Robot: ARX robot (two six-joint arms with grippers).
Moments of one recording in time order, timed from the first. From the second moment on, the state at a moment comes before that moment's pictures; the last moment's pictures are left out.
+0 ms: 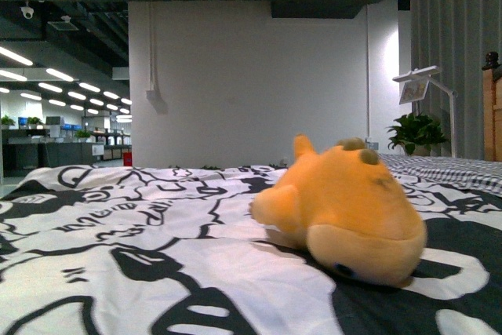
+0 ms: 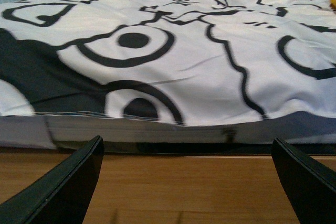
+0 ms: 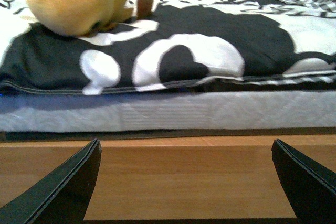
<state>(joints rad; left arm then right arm) 0.00 0.00 0.01 0.00 0.00 -0.01 0.00 0.00 0.01 0.00 0.00 0.00</state>
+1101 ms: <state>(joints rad) 0.00 0.00 0.01 0.00 0.00 -0.01 0.11 0.81 0.20 0.64 0.31 0.08</state>
